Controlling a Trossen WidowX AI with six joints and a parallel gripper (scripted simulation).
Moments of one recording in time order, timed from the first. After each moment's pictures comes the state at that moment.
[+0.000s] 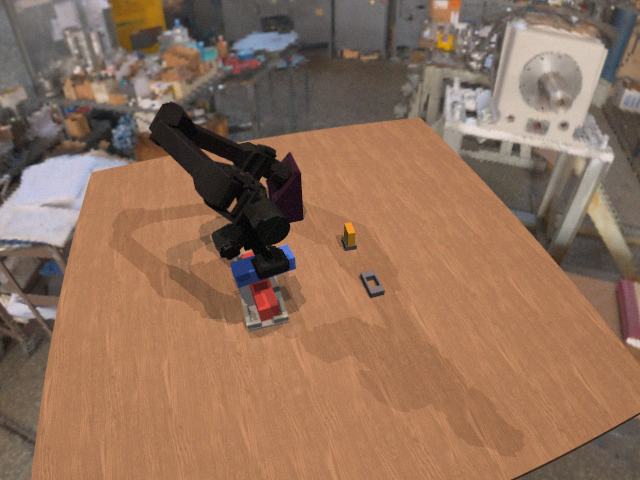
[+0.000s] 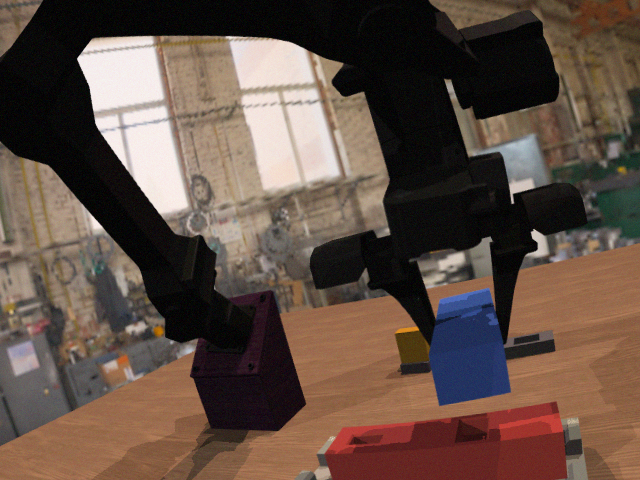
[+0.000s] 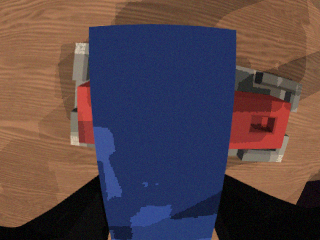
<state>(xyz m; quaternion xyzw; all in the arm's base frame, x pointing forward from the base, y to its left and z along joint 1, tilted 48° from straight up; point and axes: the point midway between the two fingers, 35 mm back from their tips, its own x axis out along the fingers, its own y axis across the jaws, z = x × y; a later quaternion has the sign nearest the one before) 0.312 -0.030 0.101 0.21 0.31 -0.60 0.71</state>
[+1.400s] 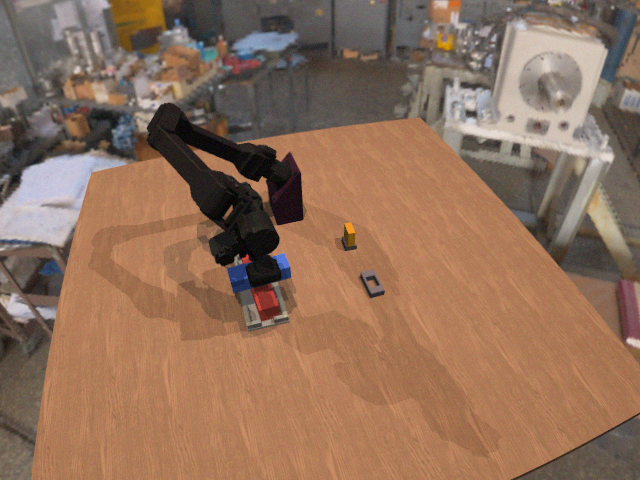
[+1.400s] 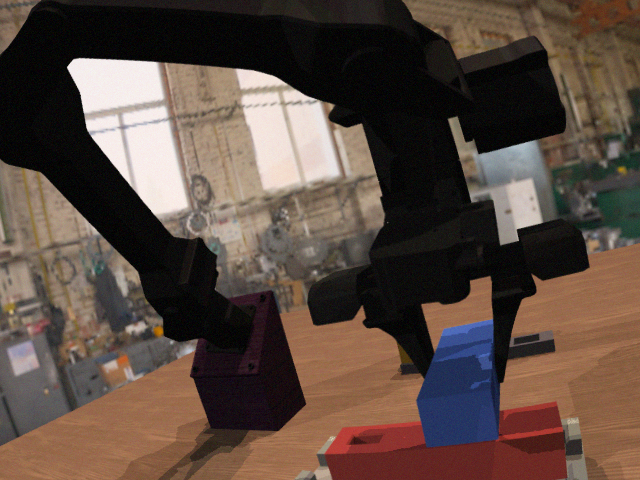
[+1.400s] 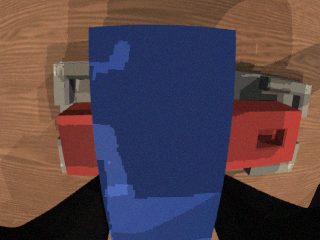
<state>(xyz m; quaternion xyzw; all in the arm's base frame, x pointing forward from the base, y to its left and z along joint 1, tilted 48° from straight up) 0.310 -0.055 0.093 0.23 0.28 -0.61 0.70</state>
